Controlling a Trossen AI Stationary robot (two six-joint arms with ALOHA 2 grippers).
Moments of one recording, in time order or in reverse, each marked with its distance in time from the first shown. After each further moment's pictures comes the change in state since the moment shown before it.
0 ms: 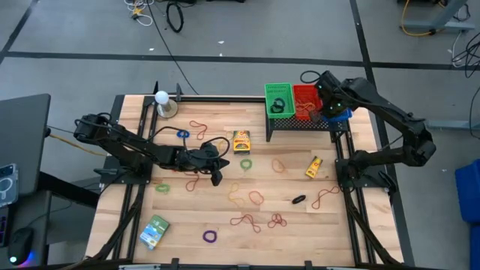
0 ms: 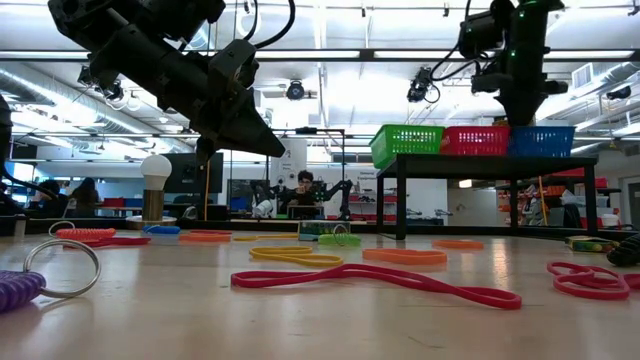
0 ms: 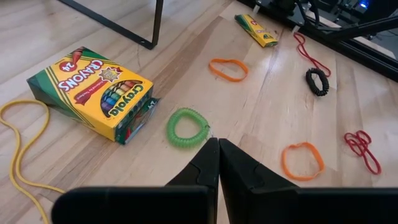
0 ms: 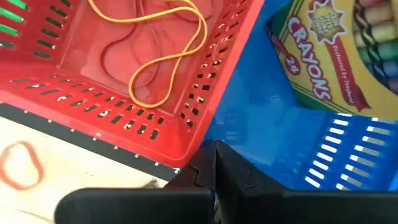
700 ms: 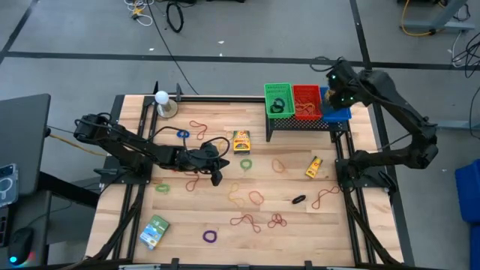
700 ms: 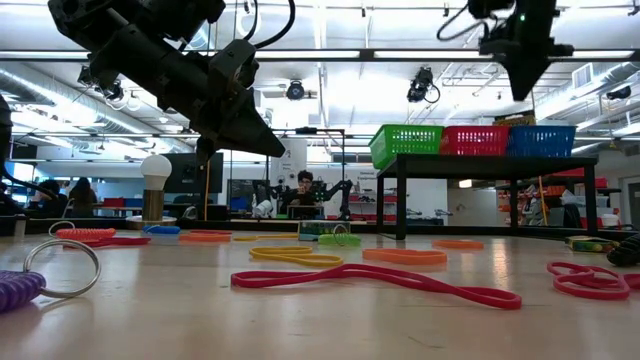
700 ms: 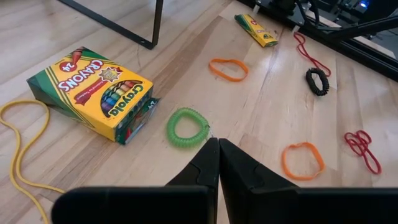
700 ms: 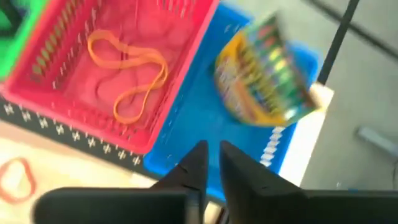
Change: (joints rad) left arm 0.000 0.000 0.000 0.000 0.000 0.002; right arm 0.000 -0.033 0.216 -0.134 0.110 -0.038
